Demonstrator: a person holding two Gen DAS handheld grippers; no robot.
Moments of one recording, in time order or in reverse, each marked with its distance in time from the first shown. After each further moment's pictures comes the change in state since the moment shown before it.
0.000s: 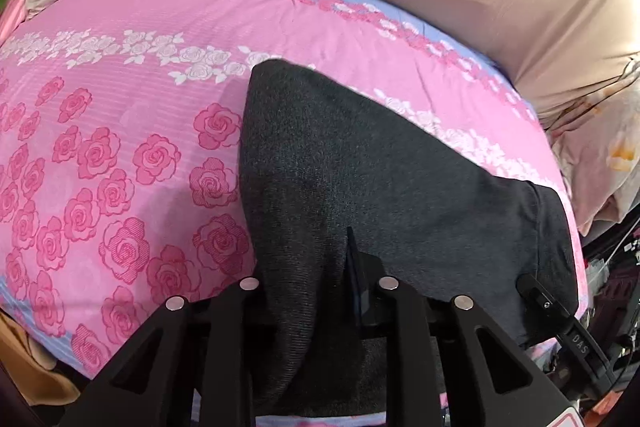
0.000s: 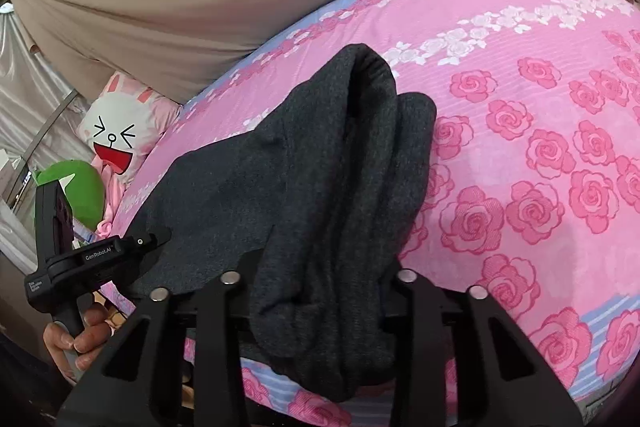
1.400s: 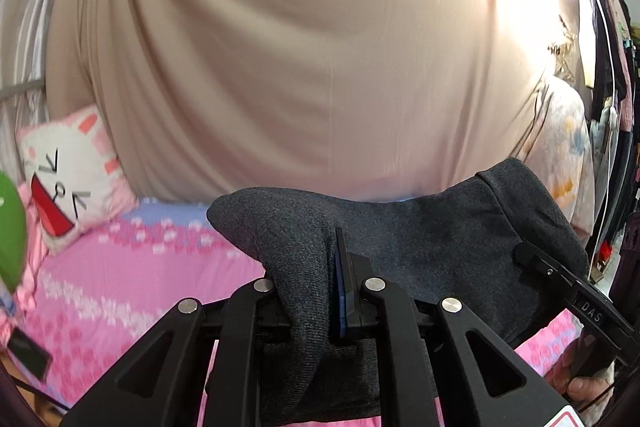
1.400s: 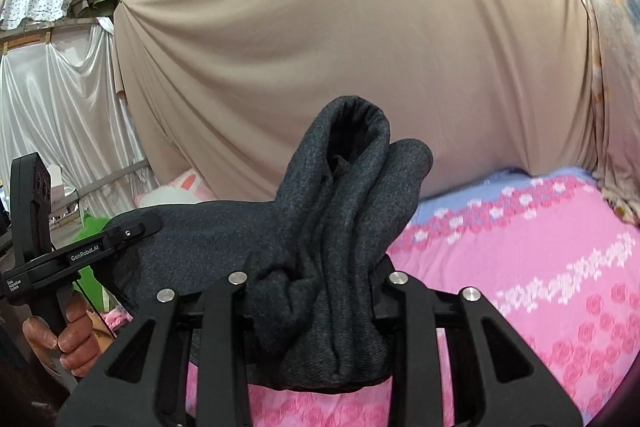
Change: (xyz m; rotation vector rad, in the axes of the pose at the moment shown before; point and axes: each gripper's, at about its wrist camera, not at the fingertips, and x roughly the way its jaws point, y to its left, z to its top) left arm -0.217 -0.114 0.098 0.349 -0.558 -0.021; right arm -0.148 0.118 0.137 -0.268 -0.503 0.113
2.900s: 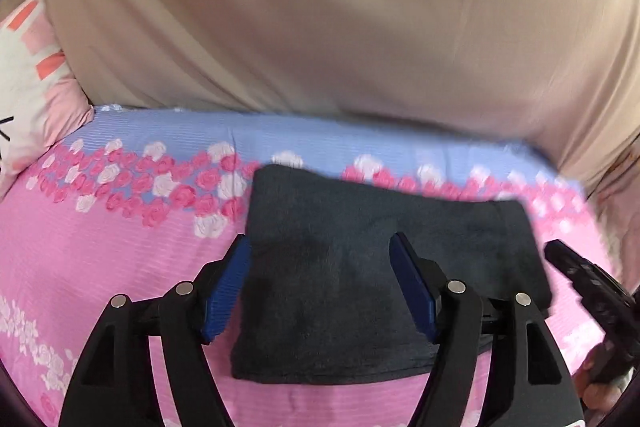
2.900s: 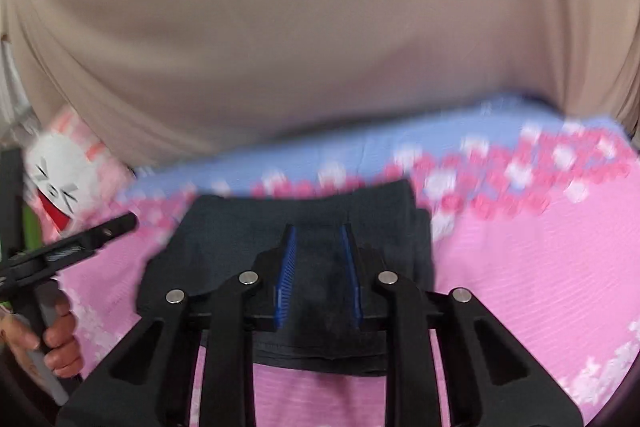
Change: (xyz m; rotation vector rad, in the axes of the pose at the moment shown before) left arm 0.344 0.073 -0.071 -0.103 0.419 0.138; right arm 0.322 -0.160 -0.084 0.033 0.479 -0.283
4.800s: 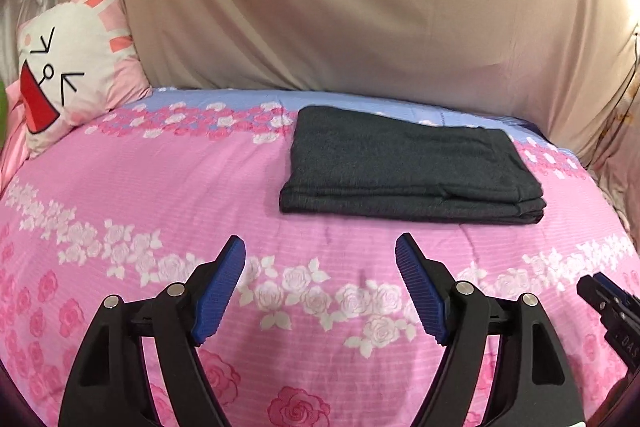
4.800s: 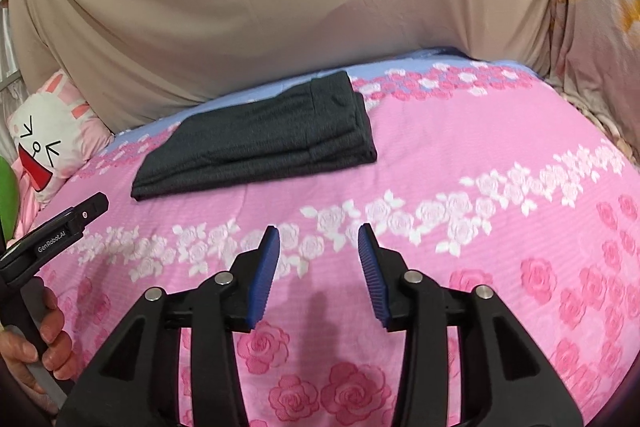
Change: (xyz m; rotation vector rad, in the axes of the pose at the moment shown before) left arm -0.087 0.006 -0.152 -0.022 -0.172 0.056; right arm -0.131 0.025 -0.155 0.008 -0.103 -0.125
